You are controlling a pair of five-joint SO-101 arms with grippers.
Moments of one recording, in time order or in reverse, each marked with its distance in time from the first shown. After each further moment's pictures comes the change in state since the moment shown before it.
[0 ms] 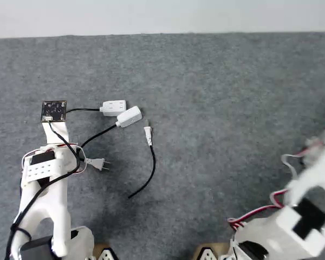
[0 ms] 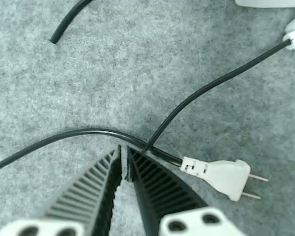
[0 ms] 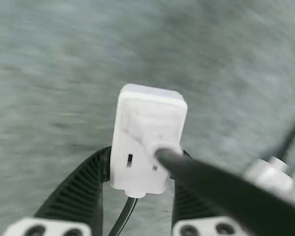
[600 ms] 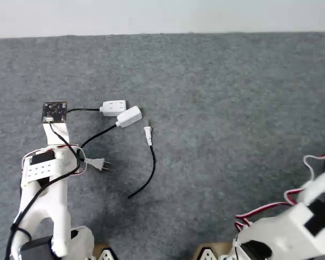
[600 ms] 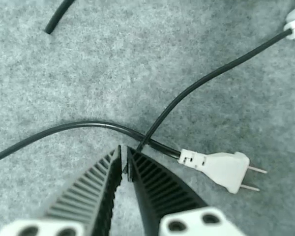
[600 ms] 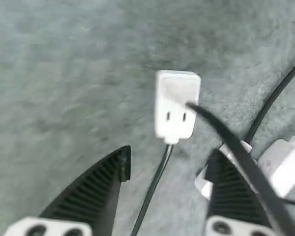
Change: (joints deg) left arm 0.0 0.0 0.0 1.8 -0.6; right arm 3.4 2.3 -12.6 12.5 7.2
